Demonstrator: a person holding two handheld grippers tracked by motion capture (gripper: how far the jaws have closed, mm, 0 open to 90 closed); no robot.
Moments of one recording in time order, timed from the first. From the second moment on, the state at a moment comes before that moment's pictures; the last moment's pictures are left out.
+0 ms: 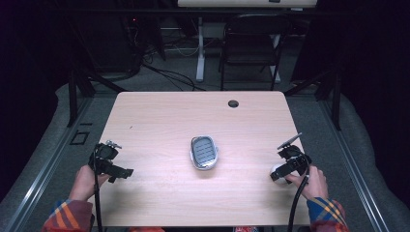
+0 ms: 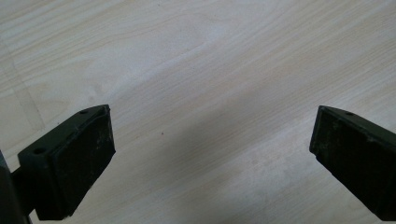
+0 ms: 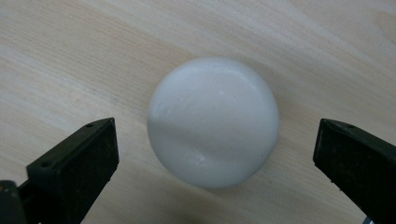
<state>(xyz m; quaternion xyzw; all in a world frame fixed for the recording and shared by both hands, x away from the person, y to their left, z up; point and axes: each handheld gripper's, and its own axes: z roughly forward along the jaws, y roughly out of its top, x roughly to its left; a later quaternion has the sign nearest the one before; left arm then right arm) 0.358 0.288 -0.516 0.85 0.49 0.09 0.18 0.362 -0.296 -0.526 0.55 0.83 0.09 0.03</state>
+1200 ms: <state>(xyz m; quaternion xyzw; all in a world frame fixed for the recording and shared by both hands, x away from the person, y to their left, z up) 0.356 0.288 -0.515 0.85 0.49 0.10 0.18 0.367 -0.282 -0.534 0.54 0.83 0.07 0.06</state>
